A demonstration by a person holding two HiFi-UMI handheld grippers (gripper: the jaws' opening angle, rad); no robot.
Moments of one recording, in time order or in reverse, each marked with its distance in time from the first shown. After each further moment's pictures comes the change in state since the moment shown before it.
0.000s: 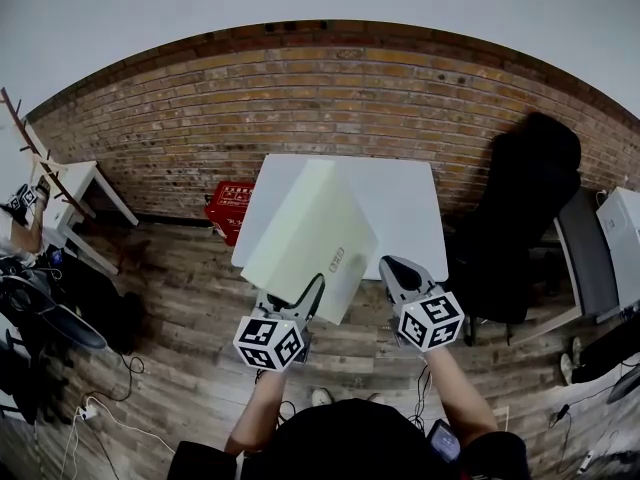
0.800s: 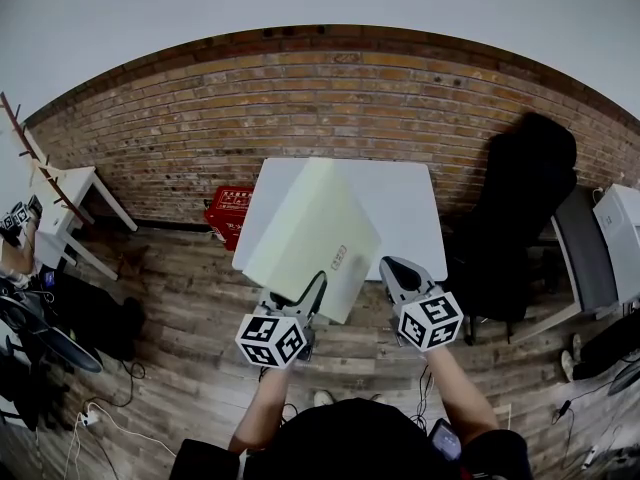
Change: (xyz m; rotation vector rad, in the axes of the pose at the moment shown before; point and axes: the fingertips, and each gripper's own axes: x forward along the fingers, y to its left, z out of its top) left arm 0.000 0.004 0.006 -0.041 -0.019 -0.020; right arm 0.000 0.009 0.002 -0.027 -0.010 -0.019
